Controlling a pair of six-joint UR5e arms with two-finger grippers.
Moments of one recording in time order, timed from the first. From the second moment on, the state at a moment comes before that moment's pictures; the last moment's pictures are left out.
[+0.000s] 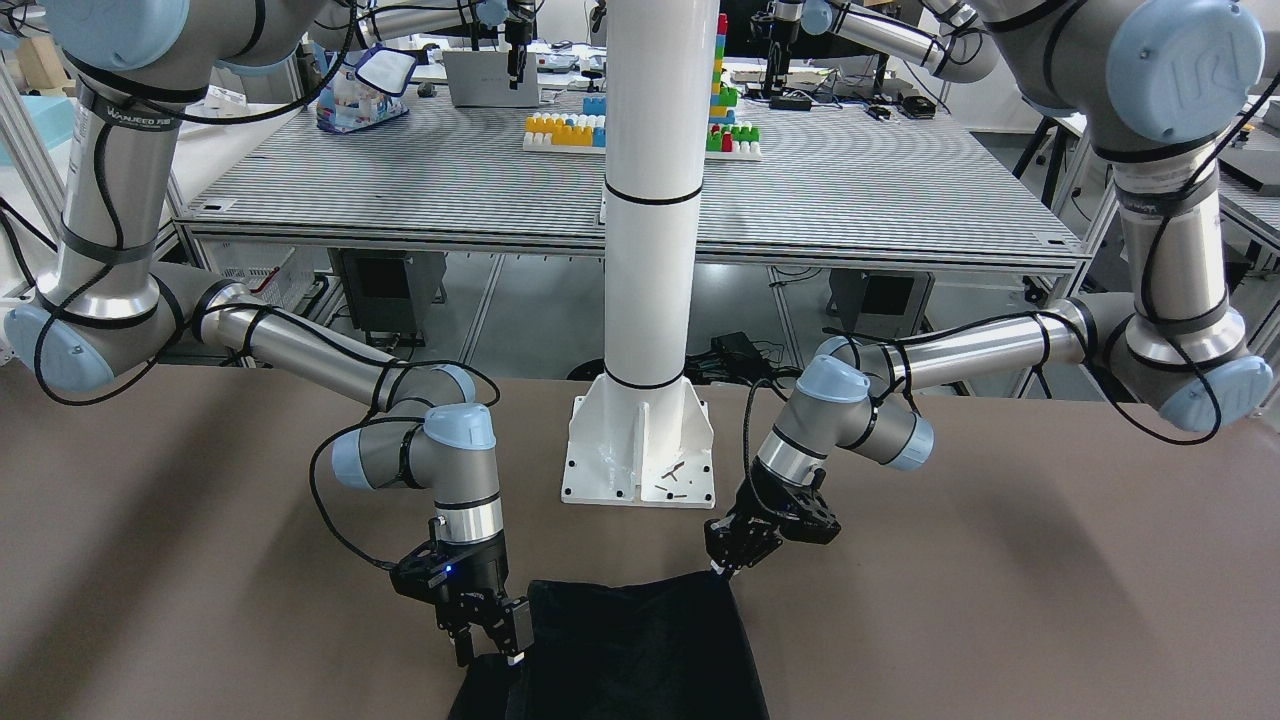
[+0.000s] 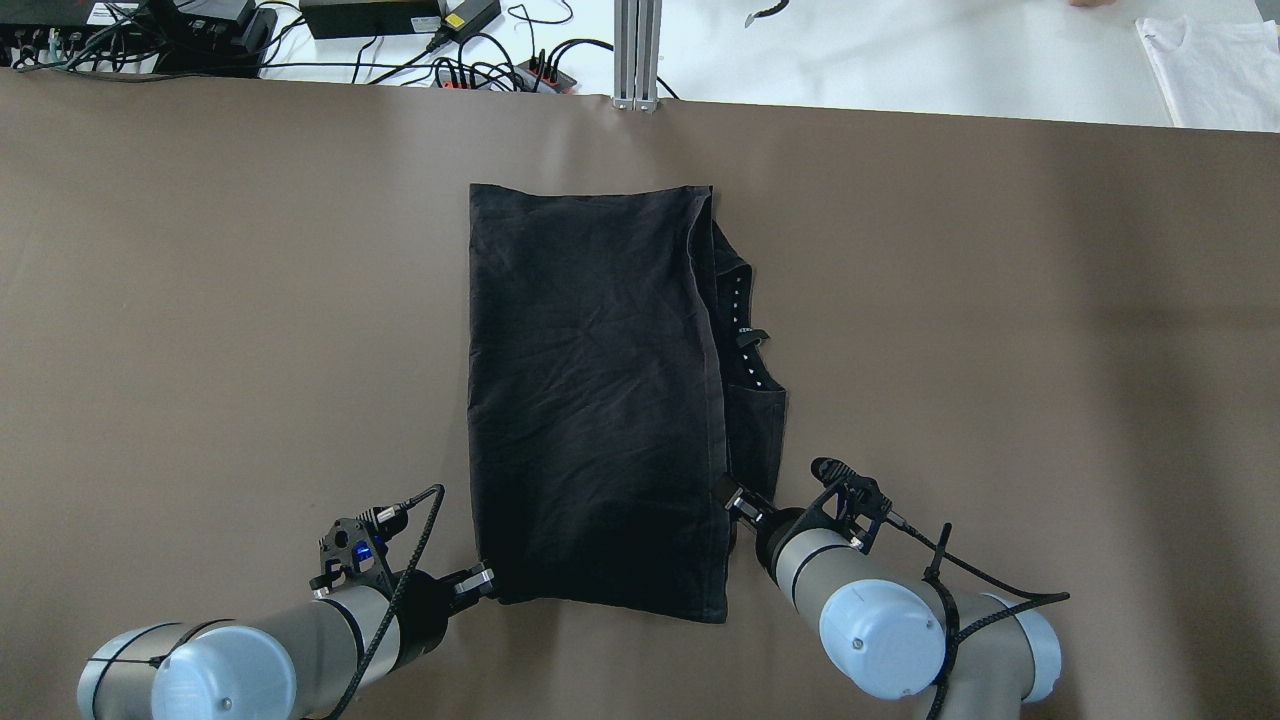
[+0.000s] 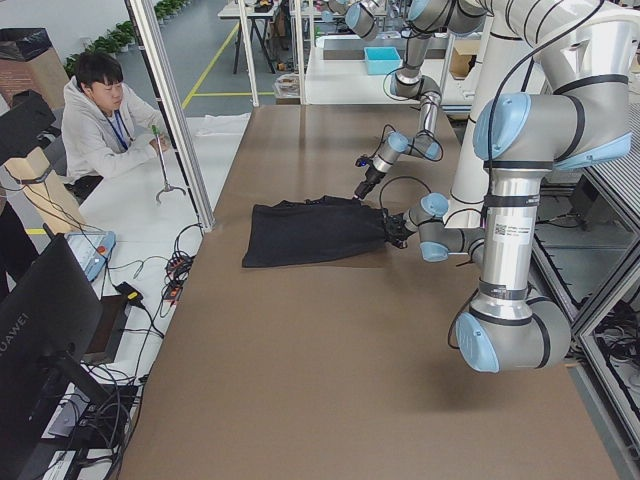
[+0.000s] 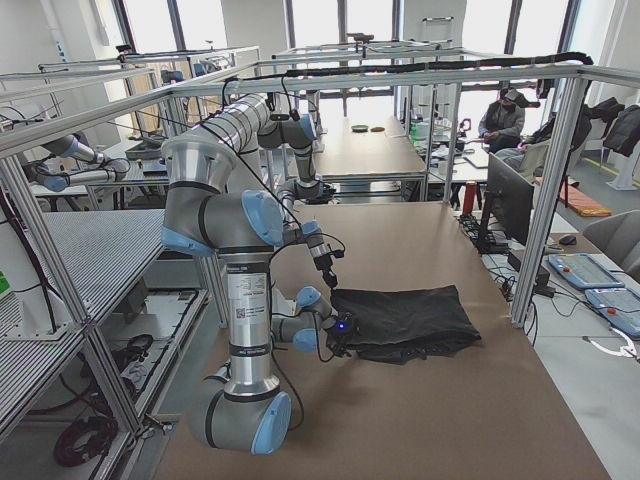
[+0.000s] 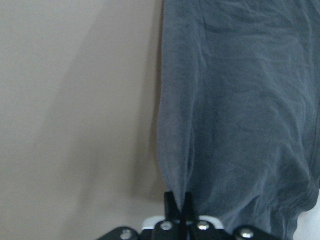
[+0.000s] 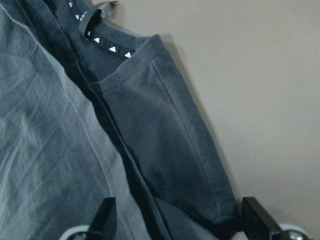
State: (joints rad) left arm -0.19 -1.81 -1.91 -2.25 -1.34 -1.88; right arm 0.31 -1.26 1.77 -1.06 1.24 1.95
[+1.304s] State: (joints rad) left arm -0.19 -1.81 -1.90 -2.25 -1.34 -1.88; right arm 0.28 -1.21 1.74 -1.07 1.24 1.99
